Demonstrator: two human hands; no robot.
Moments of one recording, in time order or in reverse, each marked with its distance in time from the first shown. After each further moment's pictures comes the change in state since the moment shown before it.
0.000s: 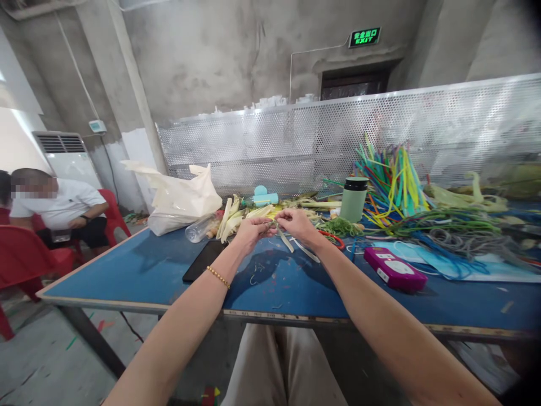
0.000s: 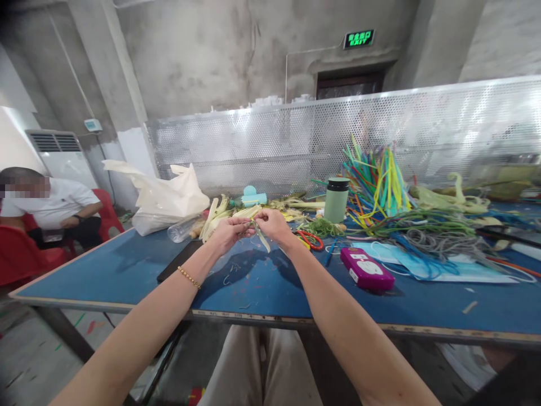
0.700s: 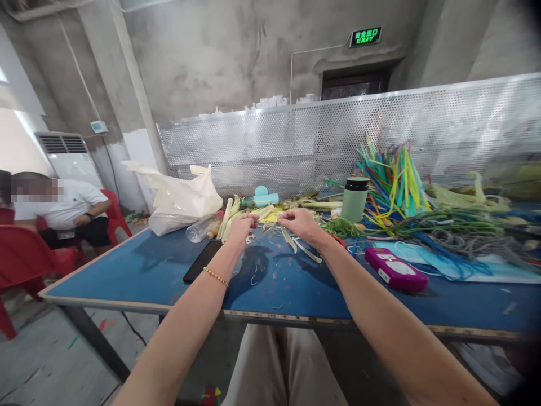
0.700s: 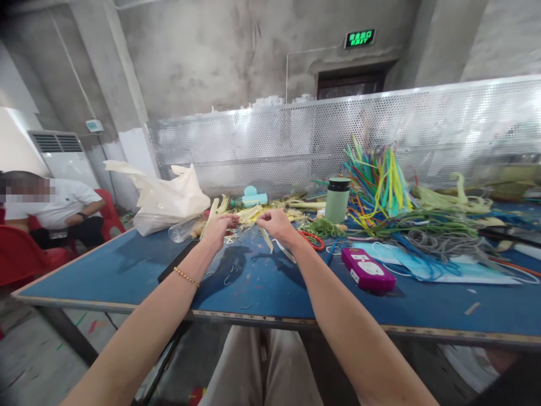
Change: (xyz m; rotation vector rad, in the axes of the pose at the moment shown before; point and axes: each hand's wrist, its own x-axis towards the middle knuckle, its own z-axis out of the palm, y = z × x) left_hand 0.006 0.012 -0.014 0.395 0.388 0.081; right_hand -0.003 -0.006 -0.014 -0.094 -0.069 0.028
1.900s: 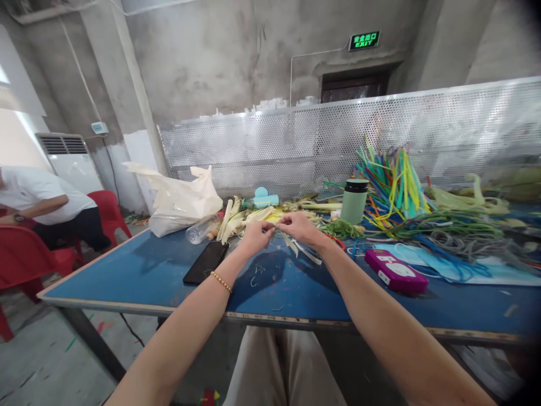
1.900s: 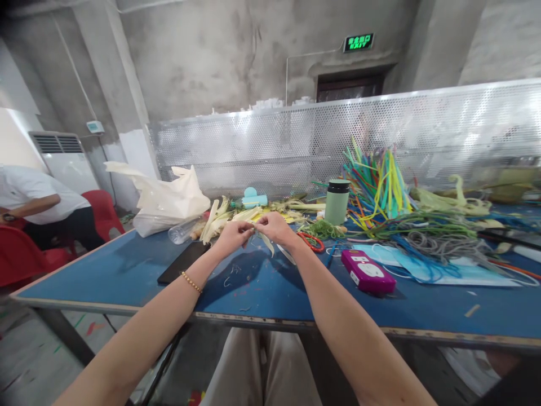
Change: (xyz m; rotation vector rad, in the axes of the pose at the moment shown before) left_hand -0.009 -0.014 0.016 0.513 -0.362 0.424; right_hand 0.004 0.006 0.003 -0.059 -0.106 -0.024
